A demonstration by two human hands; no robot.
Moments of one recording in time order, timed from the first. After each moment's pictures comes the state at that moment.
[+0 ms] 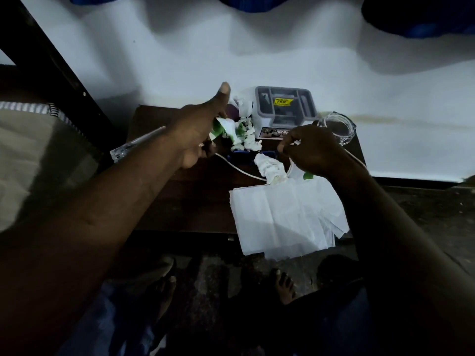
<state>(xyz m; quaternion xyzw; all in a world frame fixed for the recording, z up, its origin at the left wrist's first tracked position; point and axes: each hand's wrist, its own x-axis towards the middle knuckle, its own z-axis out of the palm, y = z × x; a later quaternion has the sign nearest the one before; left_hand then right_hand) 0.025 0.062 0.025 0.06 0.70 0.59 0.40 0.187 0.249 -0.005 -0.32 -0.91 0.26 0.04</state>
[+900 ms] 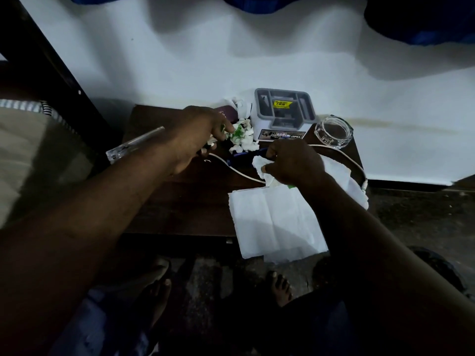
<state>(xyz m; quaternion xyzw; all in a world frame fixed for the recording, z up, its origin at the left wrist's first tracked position) 0.025 0.051 0.026 0.18 0.75 0.52 0.37 0.168 0.220 -0.024 -0.34 -0.93 0.13 -0.07</state>
